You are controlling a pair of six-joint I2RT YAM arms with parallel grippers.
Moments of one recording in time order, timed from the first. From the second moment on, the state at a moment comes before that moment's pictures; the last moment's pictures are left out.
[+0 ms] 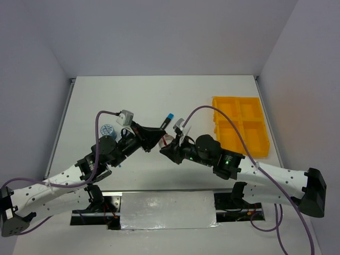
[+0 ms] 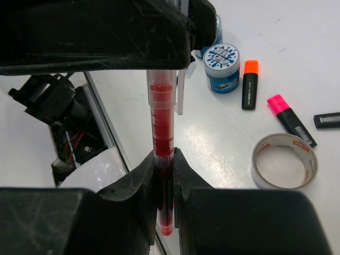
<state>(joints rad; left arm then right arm) -0.99 0.82 0.67 0.23 -0.15 -0.58 1.10 0.96 0.69 0.10 0.02 0.27</state>
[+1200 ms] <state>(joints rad) -1.14 0.86 0.73 0.18 -0.41 -0.60 0.96 1.01 0.83 -0.02 -0.29 0.28</state>
